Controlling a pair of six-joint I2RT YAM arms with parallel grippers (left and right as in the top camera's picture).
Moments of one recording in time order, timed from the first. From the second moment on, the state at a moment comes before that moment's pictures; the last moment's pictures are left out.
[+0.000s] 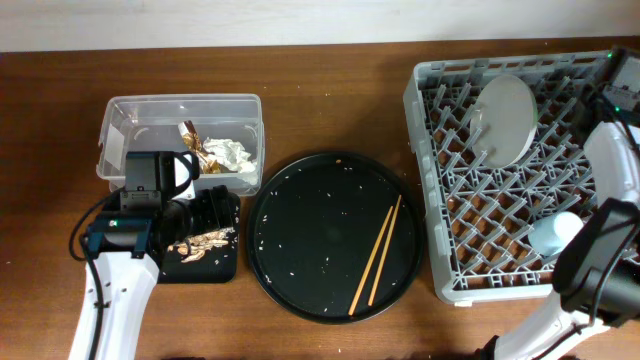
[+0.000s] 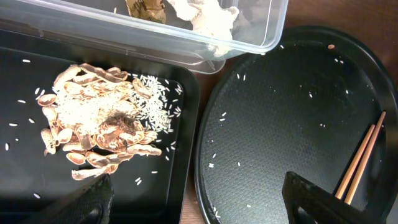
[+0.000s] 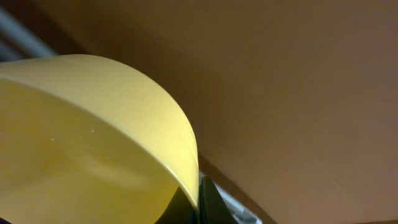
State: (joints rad) left arm -0.01 1.21 1.01 -0.90 0.17 -0.25; right arm -0.40 1.96 1.53 -0.27 1.02 -0.16
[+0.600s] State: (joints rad) left arm -0.01 1.21 1.01 -0.90 0.18 -0.25; right arm -0.28 1.99 1.54 -0.67 0.70 0.15
